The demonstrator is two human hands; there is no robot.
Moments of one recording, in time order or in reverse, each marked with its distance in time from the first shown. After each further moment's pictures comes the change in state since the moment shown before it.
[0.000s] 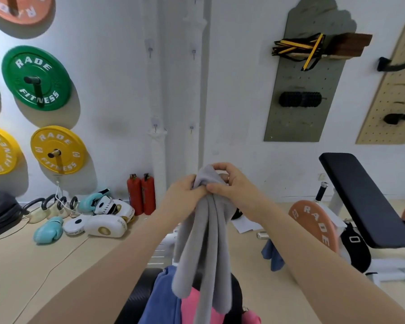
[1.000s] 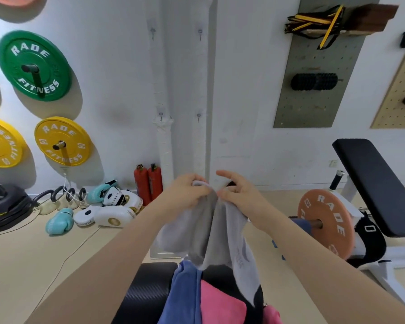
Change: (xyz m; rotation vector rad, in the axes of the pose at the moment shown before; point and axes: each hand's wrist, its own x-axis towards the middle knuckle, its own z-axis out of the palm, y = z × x) left_hand 0.040 -0.039 -0.039 -0.065 -0.140 -0.229; right_hand 0.039 0.050 0.024 -0.092 0.083 0.120
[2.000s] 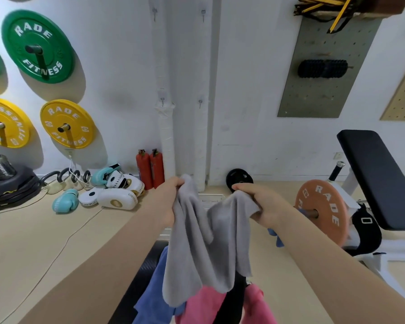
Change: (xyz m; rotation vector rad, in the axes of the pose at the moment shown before) left_hand -0.028 -0.026 0.046 -0.694 0.282 -0.444; right_hand -0.045 0.023 -0.051 0.558 0.147 0.523
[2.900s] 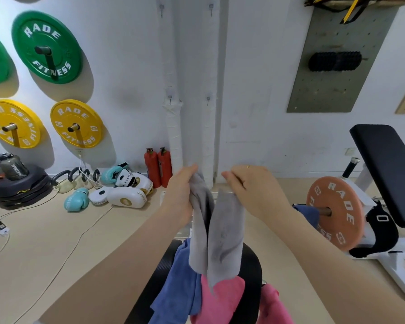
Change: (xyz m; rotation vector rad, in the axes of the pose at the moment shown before) left_hand -0.002 0.008 -0.001 -0.231 -0.078 0.246; right_hand -0.026 -0.004 0.060 -1.307 0.123 -0.990
